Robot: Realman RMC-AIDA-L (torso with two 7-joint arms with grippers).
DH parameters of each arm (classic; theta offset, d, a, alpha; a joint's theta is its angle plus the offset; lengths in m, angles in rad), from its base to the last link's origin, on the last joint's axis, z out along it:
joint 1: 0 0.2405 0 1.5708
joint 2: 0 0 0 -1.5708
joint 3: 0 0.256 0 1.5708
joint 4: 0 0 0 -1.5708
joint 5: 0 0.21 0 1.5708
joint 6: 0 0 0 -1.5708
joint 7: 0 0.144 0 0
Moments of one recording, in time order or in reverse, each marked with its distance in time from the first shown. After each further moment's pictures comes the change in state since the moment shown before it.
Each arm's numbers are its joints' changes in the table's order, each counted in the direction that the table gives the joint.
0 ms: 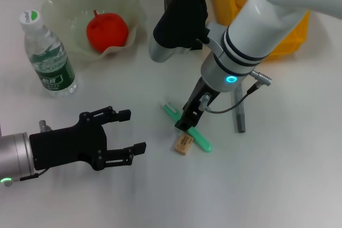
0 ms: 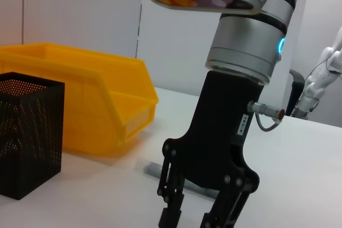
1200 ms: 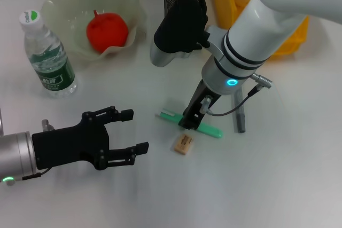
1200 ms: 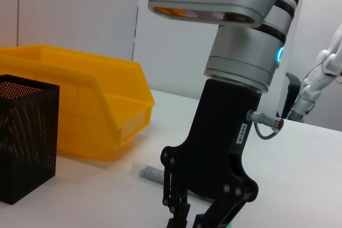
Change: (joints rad) left arm -0.009 0.000 0.000 0.011 0.000 -0.004 0.000; right arm -0.007 0.000 -0.020 0.004 0.000 -0.005 0.002
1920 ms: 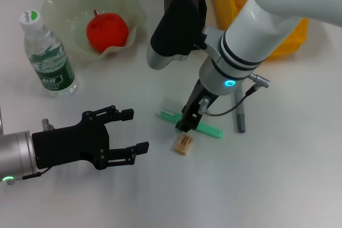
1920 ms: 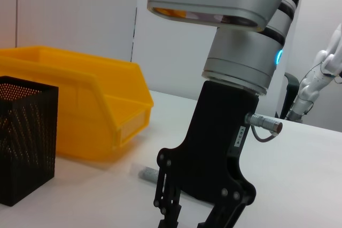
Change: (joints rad) left arm -0.003 -0.002 0.000 0.002 0.000 -0.002 0.000; right arm 0.002 0.000 -0.026 0.010 0.001 -0.013 -0.008
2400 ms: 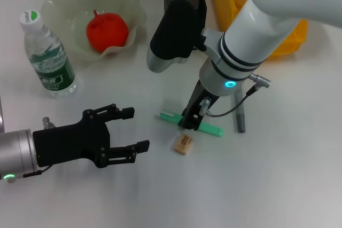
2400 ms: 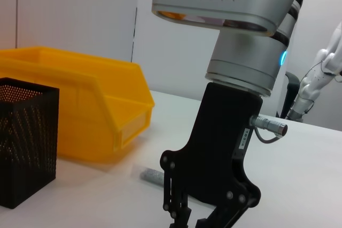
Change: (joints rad) left arm -0.007 0.000 0.000 0.000 0.000 0.005 0.000; right arm 0.003 0.000 -0.012 0.002 -0.006 0.004 -0.007
